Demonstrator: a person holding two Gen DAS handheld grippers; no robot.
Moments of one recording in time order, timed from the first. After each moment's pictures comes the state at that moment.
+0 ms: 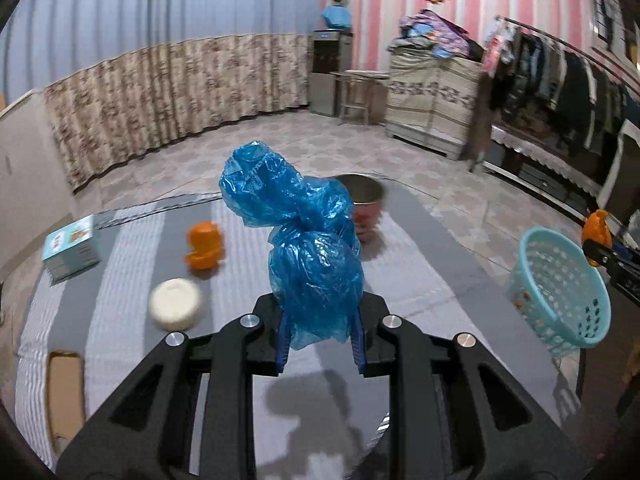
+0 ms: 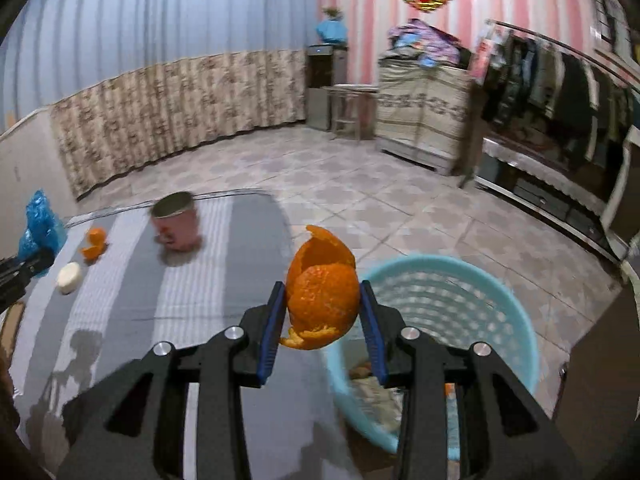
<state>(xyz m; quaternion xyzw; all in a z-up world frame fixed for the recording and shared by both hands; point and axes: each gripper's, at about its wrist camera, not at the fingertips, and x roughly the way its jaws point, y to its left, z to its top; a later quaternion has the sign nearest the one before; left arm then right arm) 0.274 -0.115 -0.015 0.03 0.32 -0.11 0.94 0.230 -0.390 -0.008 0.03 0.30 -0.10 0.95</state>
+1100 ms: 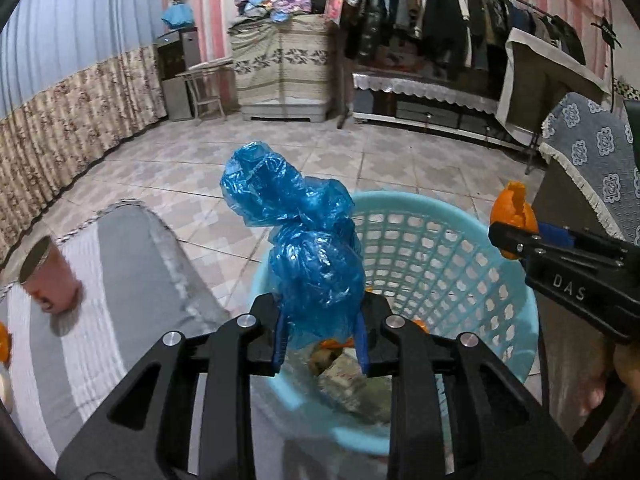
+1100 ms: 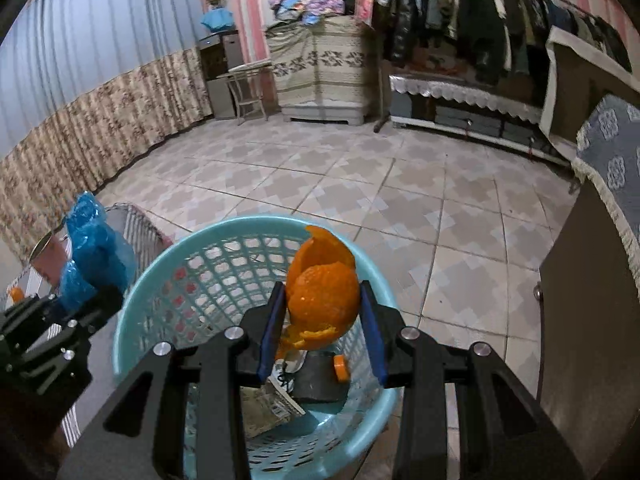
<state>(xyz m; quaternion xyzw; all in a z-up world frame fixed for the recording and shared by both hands) 0.265 -0.406 -0.063 0.13 0.33 -0.32 0.88 0.218 -0.570 -0.071 0.15 0.33 -0.23 0.90</state>
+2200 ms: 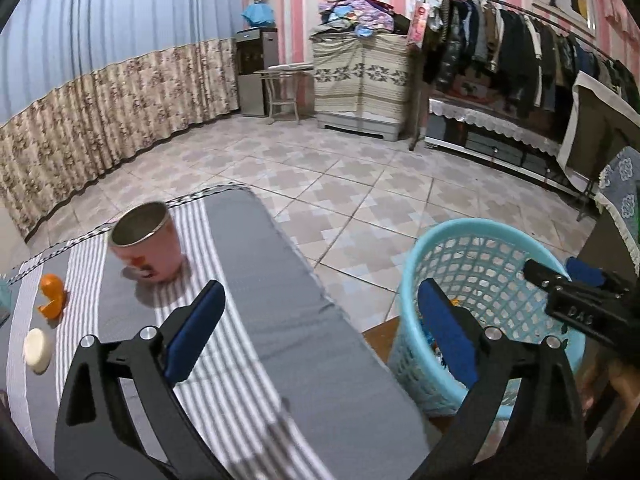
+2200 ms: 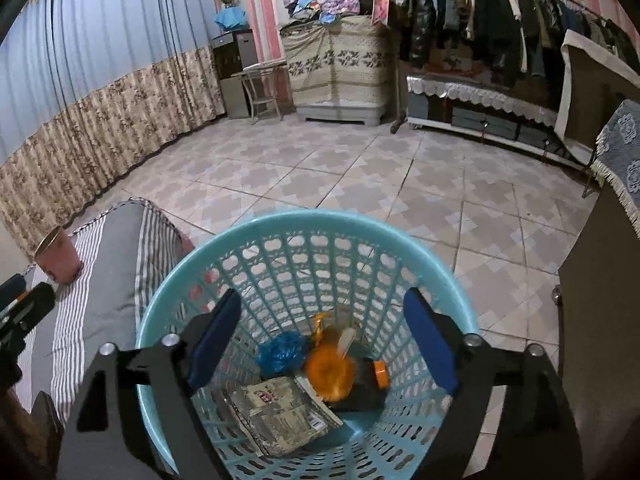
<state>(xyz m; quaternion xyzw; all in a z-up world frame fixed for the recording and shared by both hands) 0.294 -0.310 -0.038 0.07 0.31 -0.19 0.93 0.243 -0.531 -0.083 0.13 0.32 -0.21 0.91</state>
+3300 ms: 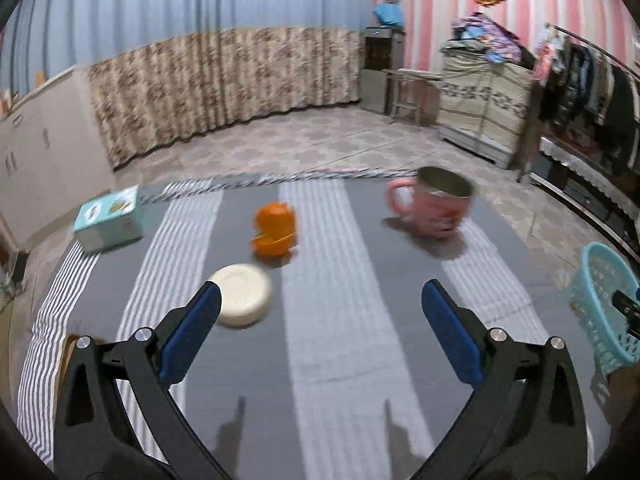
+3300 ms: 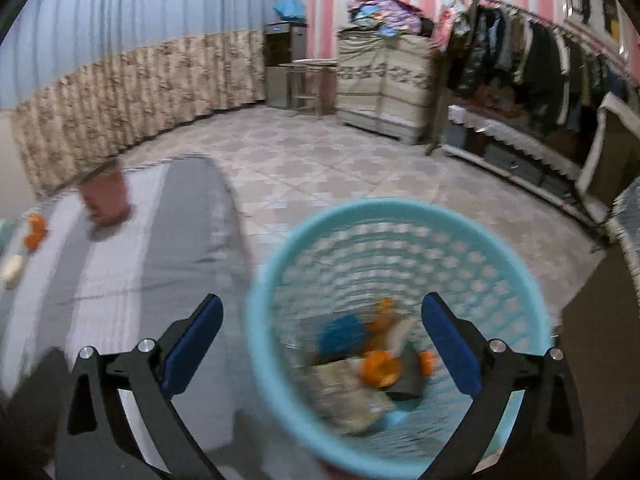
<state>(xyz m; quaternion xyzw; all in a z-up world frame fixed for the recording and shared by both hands) 0.307 -0.043 -0.047 0.00 0.33 -0.01 0.94 0.254 -0.401 -0.077 0.06 0.34 -0.12 0.93</state>
